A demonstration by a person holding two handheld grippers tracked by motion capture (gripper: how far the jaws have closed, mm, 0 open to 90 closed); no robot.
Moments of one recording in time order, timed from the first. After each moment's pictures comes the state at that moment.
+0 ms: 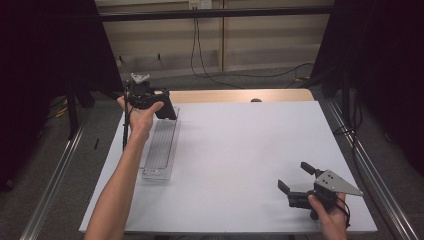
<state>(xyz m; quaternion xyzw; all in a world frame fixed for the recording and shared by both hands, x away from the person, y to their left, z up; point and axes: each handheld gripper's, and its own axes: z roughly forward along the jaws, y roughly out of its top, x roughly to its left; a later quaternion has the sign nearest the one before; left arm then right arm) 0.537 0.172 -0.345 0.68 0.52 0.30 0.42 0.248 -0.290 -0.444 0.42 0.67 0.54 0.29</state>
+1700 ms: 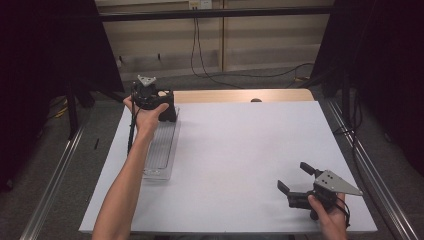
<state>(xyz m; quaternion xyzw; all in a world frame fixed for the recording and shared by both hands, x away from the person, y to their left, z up) 0.546 0.162 -0.361 0.68 0.51 0.32 0.42 0.248 -0.290 -0.445 0.41 0.67 0.54 0.28</state>
